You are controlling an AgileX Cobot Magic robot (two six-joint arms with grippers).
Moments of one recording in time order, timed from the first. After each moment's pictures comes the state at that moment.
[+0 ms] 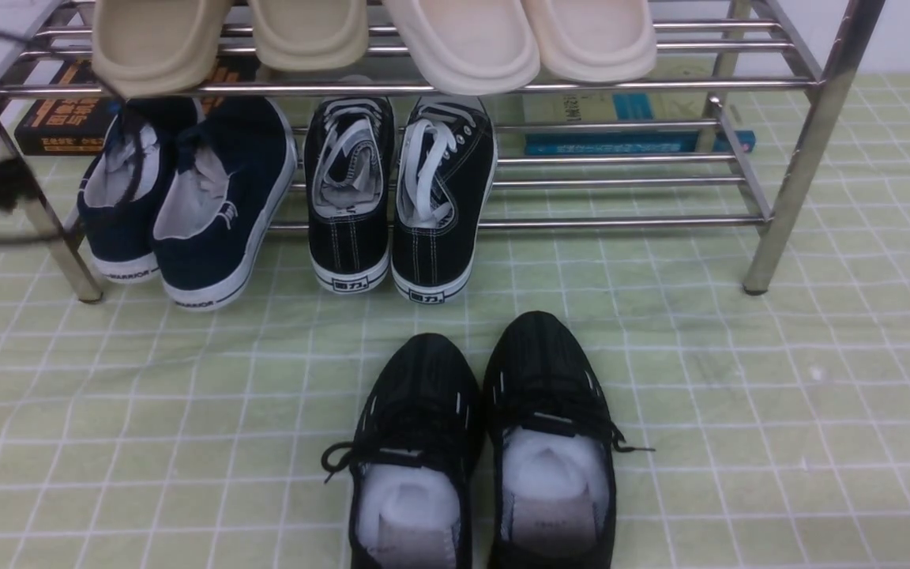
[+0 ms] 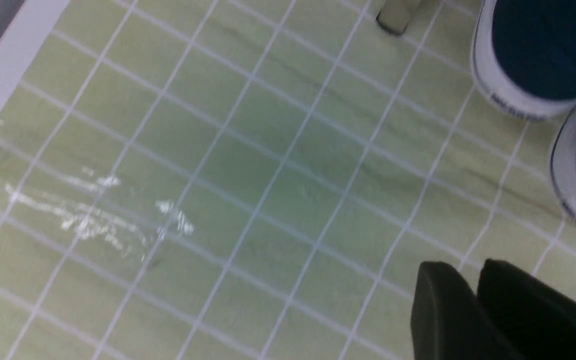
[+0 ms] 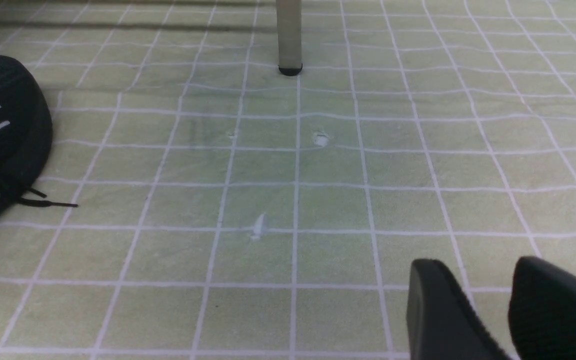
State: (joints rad) right arm -0.02 -0.01 0.01 0.09 0.39 -0.04; left arm 0.04 1.41 -1.23 0.20 0.90 -0.50
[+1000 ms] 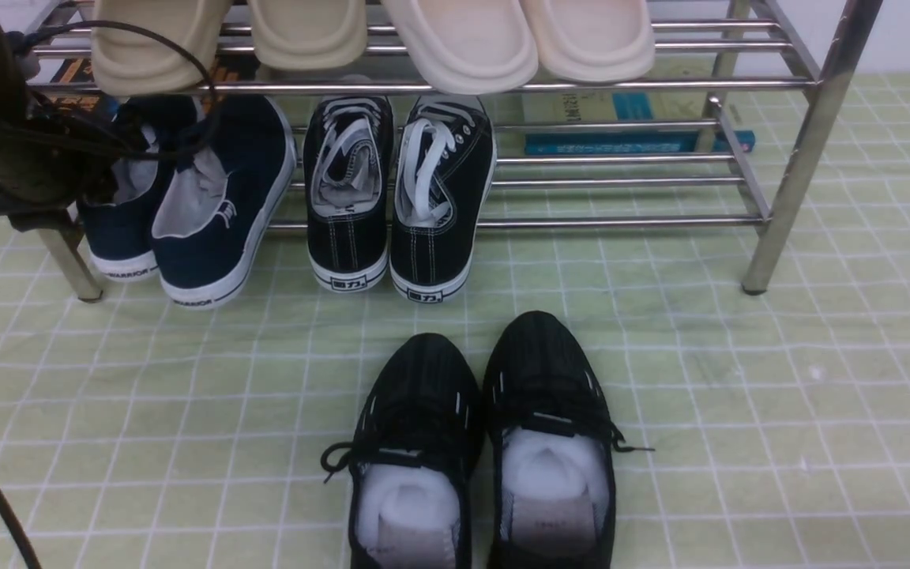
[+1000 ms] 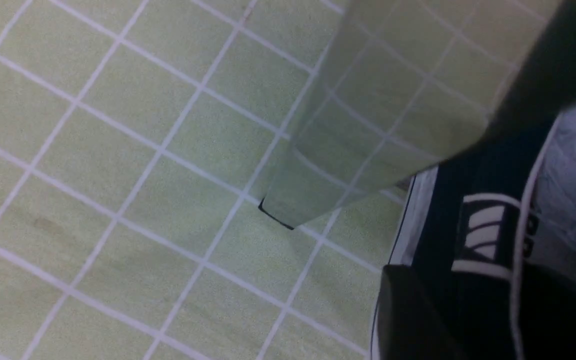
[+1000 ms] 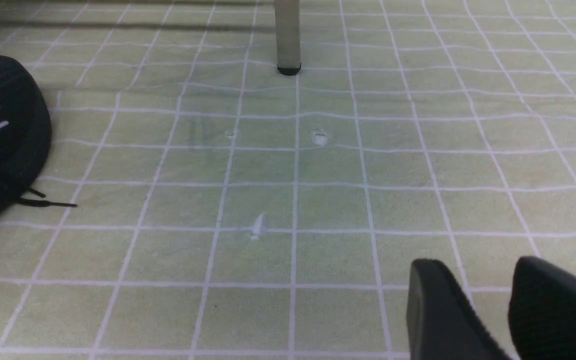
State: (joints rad) right arm -0.02 -0.01 0.01 0.09 0.39 -0.04; left arm 0.04 1.84 -1.47 0.16 0.64 -0.55
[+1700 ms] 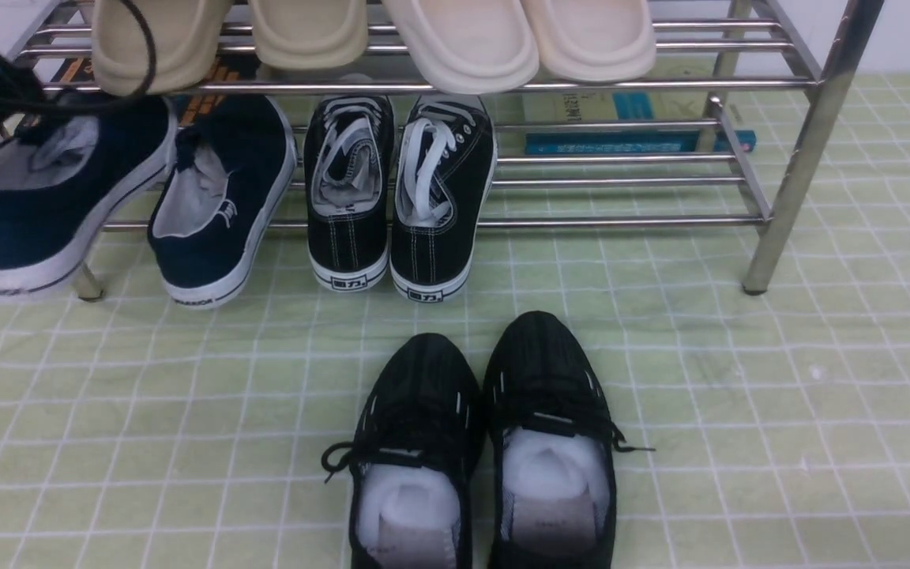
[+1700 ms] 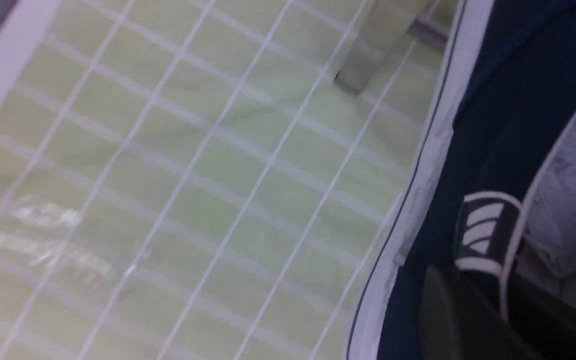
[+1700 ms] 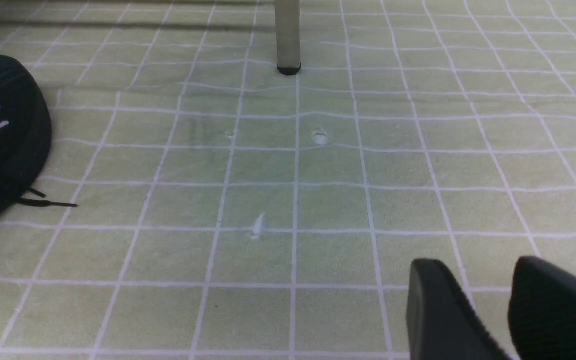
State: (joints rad) right arm -0.02 -0.01 0.01 0.09 0.39 -0.04; left arm 0.04 1.45 -1.47 0.17 1.12 -0.48
